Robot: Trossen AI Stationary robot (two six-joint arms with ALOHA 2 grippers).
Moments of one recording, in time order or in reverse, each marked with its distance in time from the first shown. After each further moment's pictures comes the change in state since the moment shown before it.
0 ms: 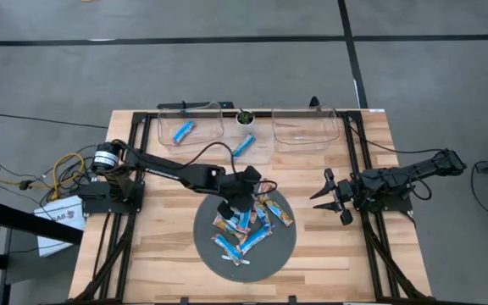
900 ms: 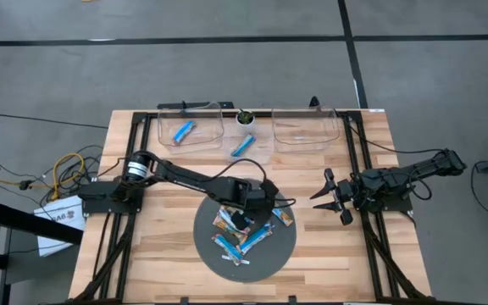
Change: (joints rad) left arm -0.062 0.283 0.338 -0.237 -0.052 -0.042; right arm 0.000 0.000 0.000 0.000 0.000 0.000
